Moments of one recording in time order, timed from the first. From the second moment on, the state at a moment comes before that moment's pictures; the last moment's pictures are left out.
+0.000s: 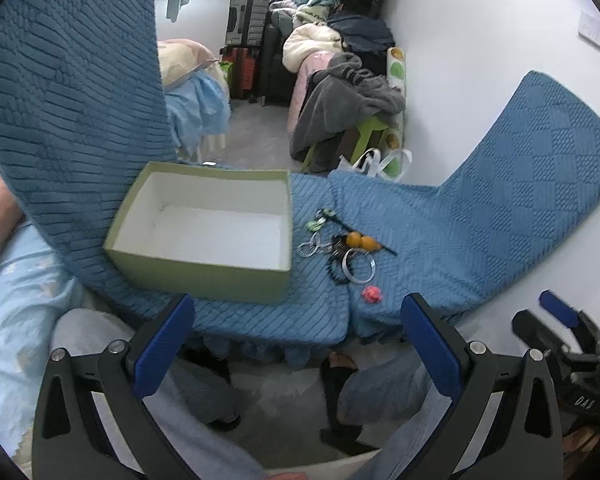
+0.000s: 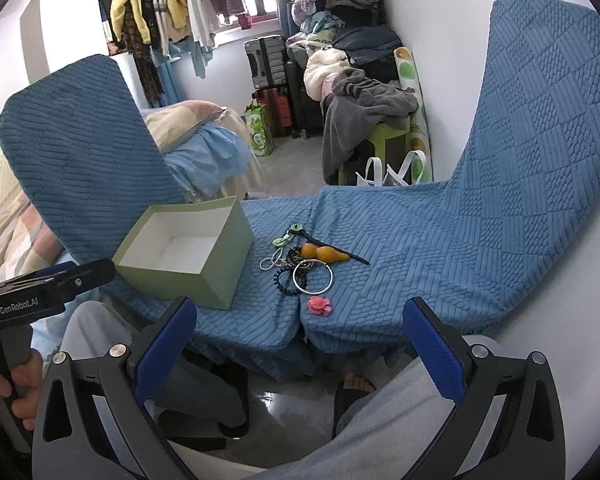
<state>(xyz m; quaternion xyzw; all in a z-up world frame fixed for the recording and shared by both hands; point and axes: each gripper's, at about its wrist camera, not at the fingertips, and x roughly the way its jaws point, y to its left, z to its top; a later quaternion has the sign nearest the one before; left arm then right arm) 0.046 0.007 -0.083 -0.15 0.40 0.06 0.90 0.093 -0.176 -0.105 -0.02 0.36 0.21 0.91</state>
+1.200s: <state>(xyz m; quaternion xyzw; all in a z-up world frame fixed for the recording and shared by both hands) 0.196 -0.030 -0.223 -0.18 0.48 -0.01 0.86 0.228 -0.152 -0.280 -0.01 0.47 0.29 0.84</state>
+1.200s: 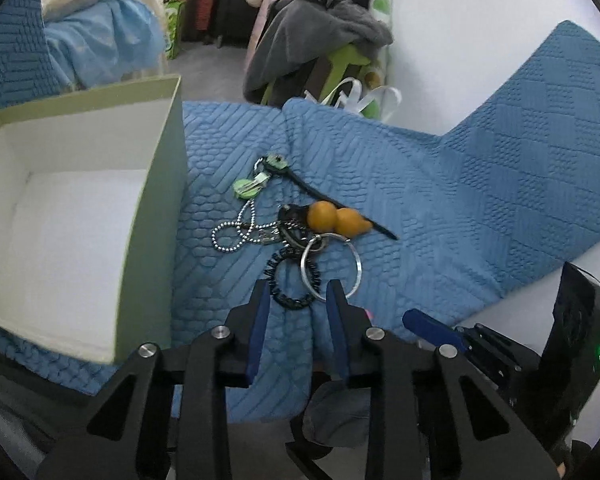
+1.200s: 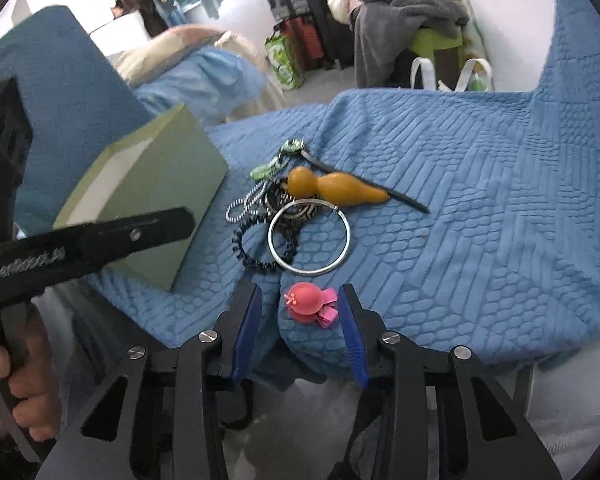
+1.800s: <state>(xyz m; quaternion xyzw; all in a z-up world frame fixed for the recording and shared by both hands) 0.224 -0.039 -0.270 -0.16 0.51 0.03 0.85 0.247 -0.131 -0.312 -0.09 0.50 0.27 0.82</state>
